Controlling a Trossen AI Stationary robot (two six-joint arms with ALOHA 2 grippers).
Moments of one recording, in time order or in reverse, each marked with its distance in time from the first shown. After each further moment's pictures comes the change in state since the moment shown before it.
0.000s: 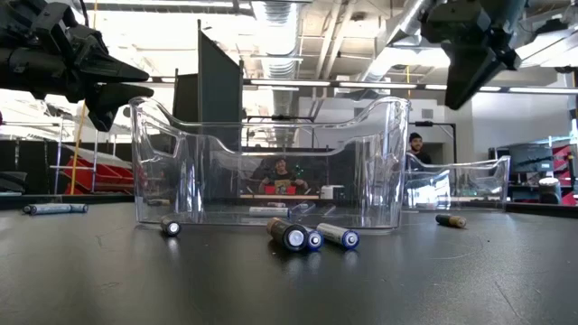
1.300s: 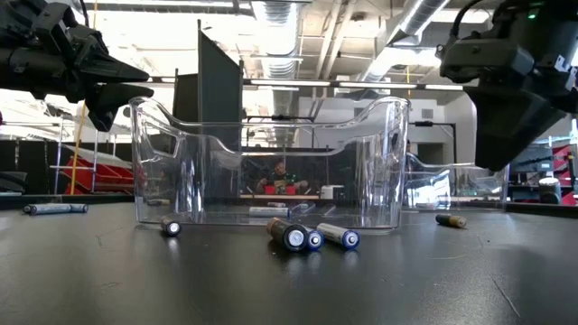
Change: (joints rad) left arm 0.000 0.000 0.000 -0.001 0.000 0.000; right arm 0.278 0.279 -0.076 0.201 -0.012 0.425
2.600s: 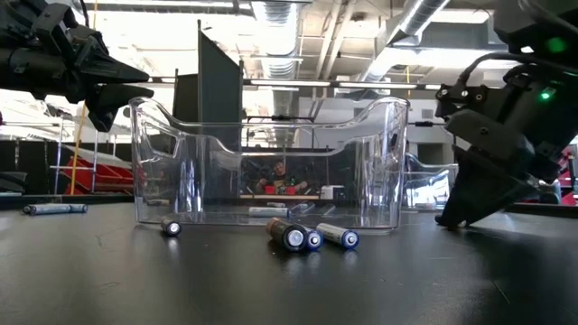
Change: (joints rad) left arm 0.000 0.000 0.001 -0.018 0.000 0.000; right arm 0.046 0.187 -0.223 0.499 0.205 -0.131
